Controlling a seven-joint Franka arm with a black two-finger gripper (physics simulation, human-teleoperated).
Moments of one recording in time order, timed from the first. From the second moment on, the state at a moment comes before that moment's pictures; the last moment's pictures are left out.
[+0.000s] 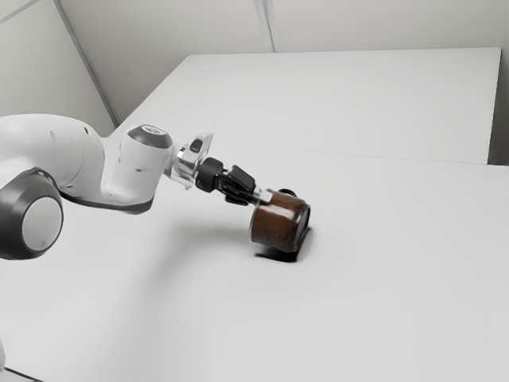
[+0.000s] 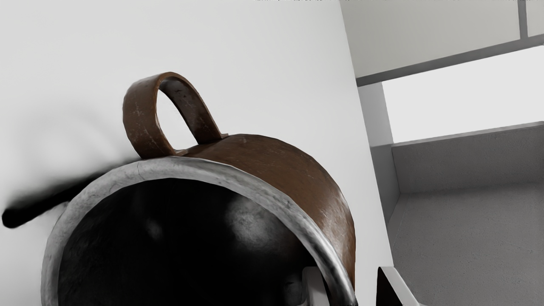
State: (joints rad) arm -0.24 0.38 0.33 -1.90 -1.29 1.74 0.93
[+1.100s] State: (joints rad) arm -0.40 0.20 0.35 -1.94 -0.91 2.15 0.71
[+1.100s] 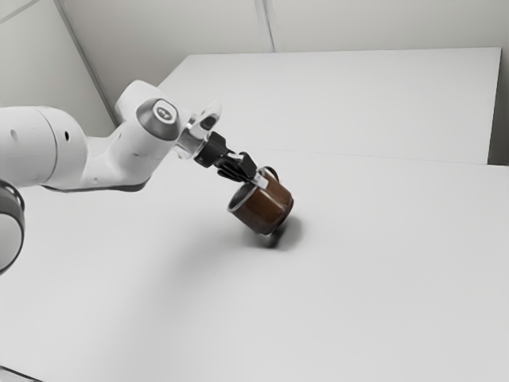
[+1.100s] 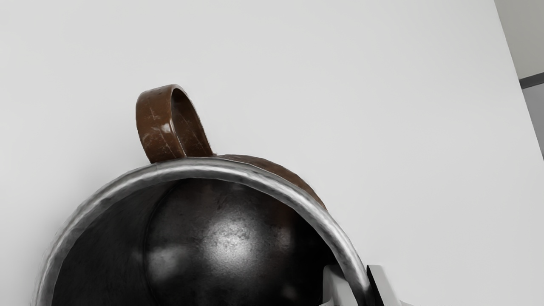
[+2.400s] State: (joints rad) arm -0.57 0.08 0.39 -2.06 0.16 2.00 -0.41
